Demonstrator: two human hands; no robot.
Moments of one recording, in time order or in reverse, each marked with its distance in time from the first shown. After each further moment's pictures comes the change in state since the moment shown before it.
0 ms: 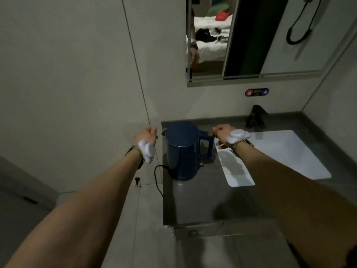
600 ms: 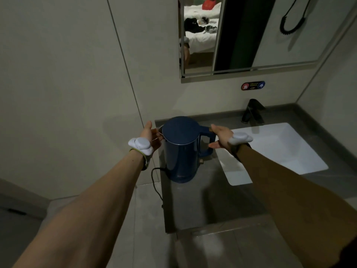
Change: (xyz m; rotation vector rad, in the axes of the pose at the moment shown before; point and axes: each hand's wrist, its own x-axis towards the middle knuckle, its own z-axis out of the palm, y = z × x) left_hand -0.004 0.032 -0.001 -0.896 -0.304 -0.308; right_hand 0.012 -0.003 0.012 0.538 -0.128 0.127
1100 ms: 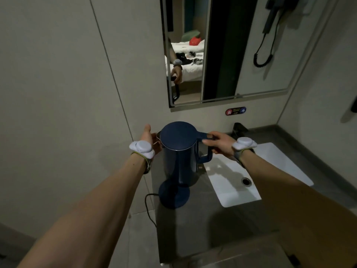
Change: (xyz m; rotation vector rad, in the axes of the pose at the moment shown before) left_hand -0.040 0.052 0.056 -0.030 -0.093 0.106; right_hand -0.033 -0.043 -0.050 -0.081 -0.059 -0.281
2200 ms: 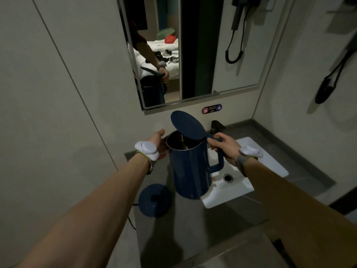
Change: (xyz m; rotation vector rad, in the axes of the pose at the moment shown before) left_hand 0.025 -0.028 0.094 0.361 -0.170 -0.196; right_hand -0.019 0.044 -0.079 0.058 0.223 -0.065
